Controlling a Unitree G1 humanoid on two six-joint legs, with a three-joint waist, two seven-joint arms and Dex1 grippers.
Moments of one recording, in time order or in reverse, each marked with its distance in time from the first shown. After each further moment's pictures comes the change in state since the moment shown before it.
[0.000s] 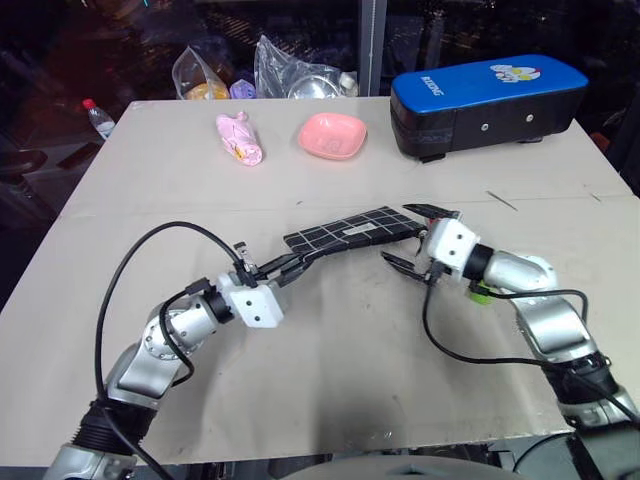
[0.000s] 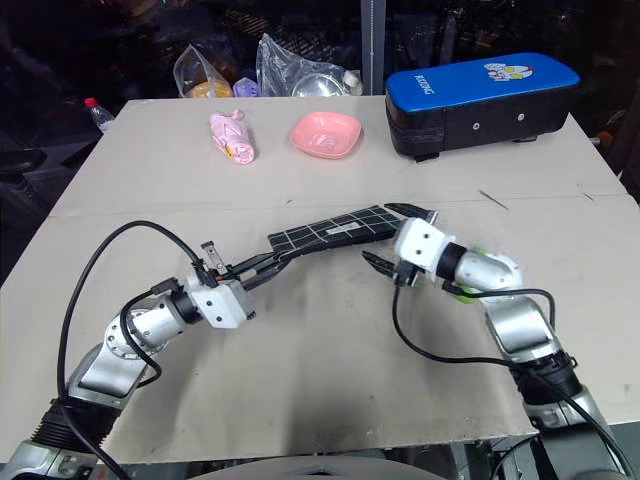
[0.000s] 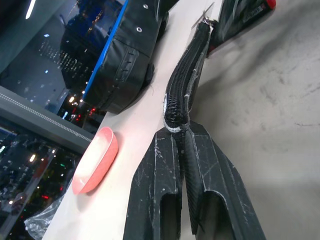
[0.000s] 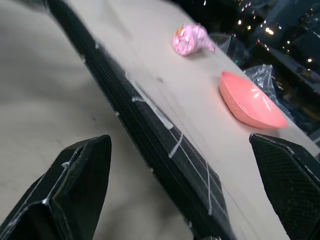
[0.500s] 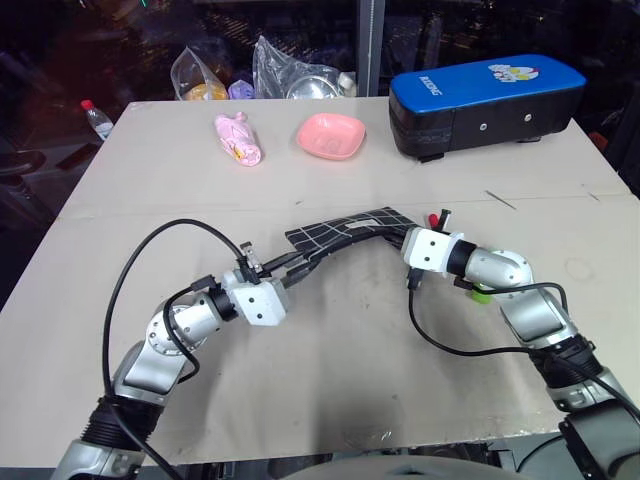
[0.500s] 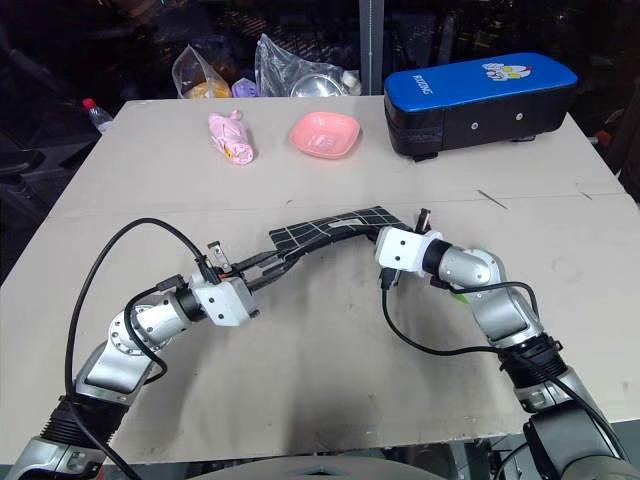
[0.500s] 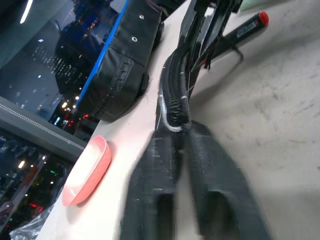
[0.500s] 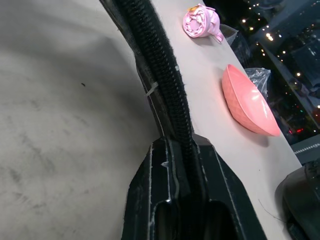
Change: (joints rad) left arm -0.020 -0.027 0.000 0.000 -0.048 0.007 -0.068; right arm -0.058 0.008 0.062 0.108 -0.123 -0.122 -0.032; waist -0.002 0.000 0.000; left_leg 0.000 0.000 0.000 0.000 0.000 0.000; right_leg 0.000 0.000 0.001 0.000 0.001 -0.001
